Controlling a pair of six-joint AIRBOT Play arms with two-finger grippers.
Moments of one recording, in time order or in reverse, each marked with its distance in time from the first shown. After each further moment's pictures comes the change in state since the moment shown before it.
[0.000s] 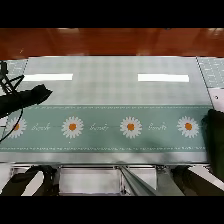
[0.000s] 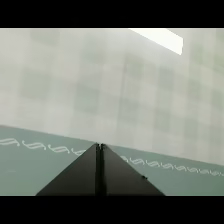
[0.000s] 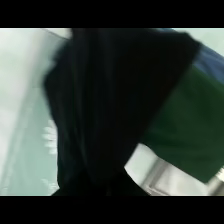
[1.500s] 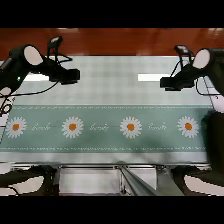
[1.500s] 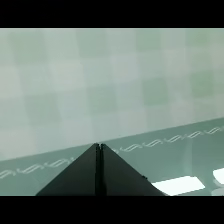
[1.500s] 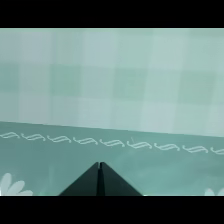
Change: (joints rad) left arm -0.367 -0.586 0.660 0.398 -0.352 -0.206; right arm 1.489 -0.303 -0.208 -0.232 -0.571 0.088
